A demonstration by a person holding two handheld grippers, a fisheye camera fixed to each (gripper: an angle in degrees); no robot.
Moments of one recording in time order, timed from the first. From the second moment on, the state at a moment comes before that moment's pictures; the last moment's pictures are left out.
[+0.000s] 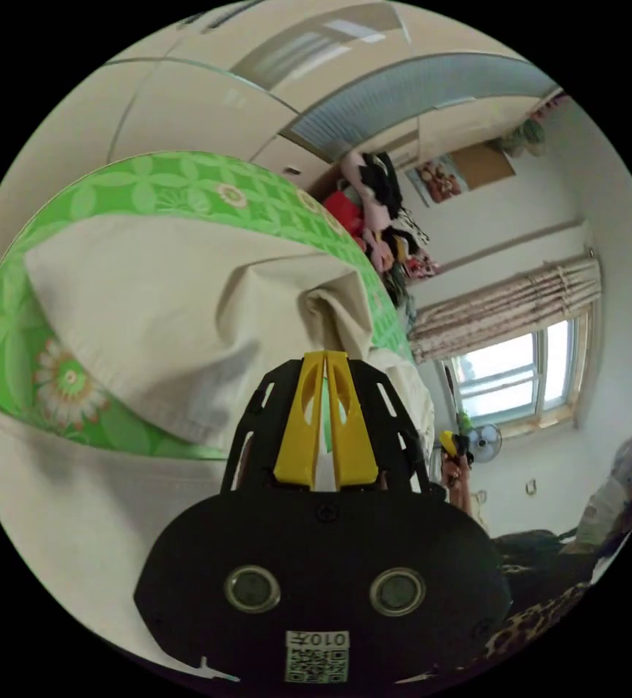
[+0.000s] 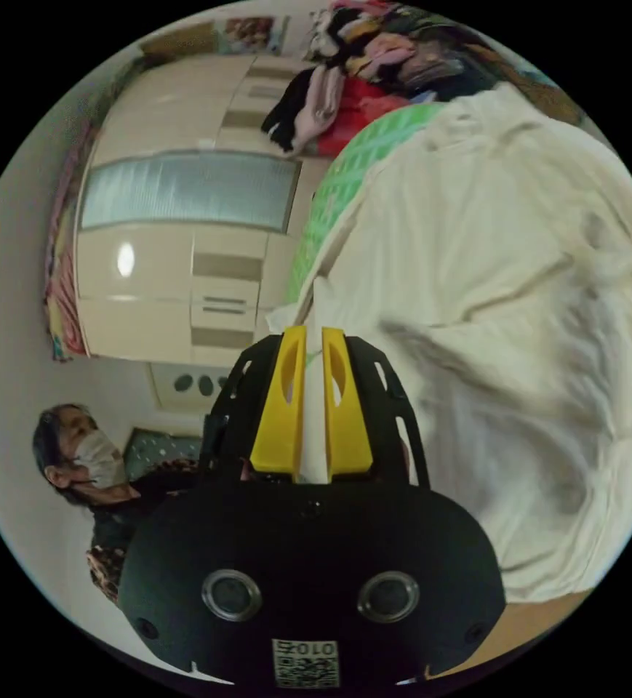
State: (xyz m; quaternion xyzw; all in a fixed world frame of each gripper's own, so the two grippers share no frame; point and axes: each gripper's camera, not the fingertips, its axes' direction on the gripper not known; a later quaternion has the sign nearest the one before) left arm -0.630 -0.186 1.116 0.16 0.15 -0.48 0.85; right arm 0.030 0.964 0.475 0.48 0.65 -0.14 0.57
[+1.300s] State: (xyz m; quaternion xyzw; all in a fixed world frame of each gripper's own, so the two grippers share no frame) left arm -0.438 -0.255 0.925 0.08 -0.29 -0.28 0.91; right arm 0.310 0.858 0.345 0.35 0.73 -0.04 0.59
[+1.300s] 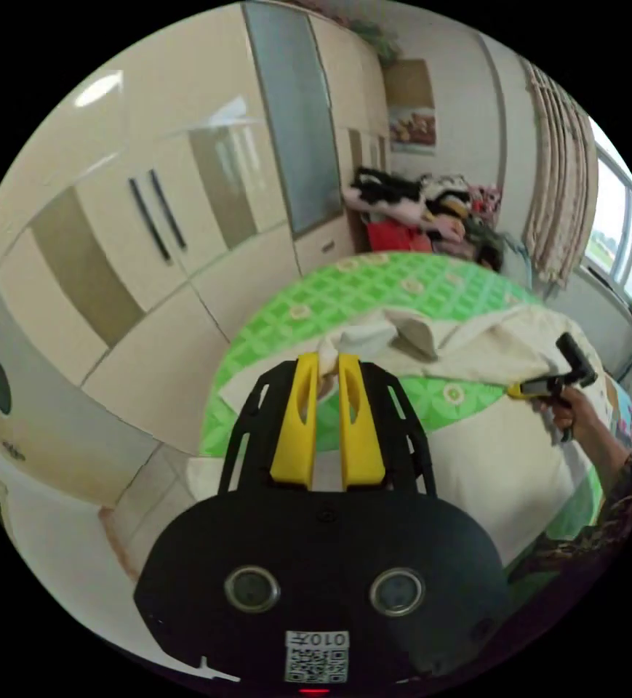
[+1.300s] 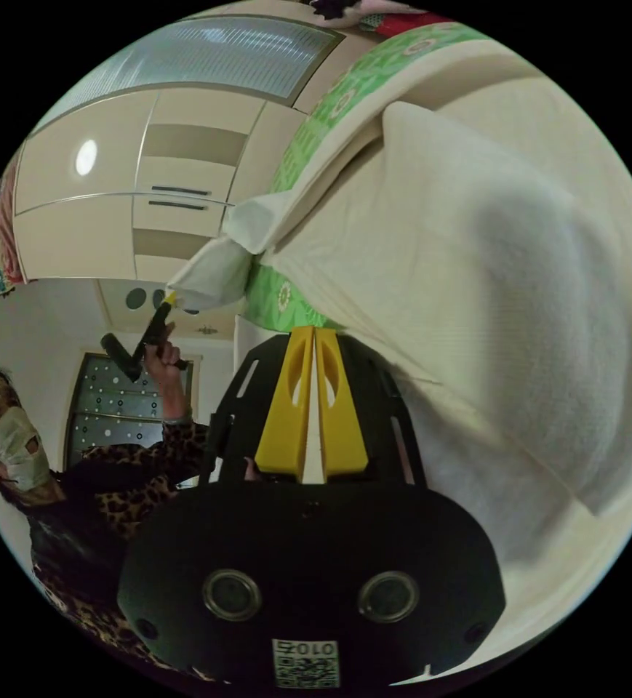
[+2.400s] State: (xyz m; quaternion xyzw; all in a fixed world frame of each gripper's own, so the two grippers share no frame) left arm -0.705 -0.406 0.922 -0.09 -0.39 -0.31 0.86; right arm 0.259 0.765 0.345 0.26 0.74 0.01 0.62
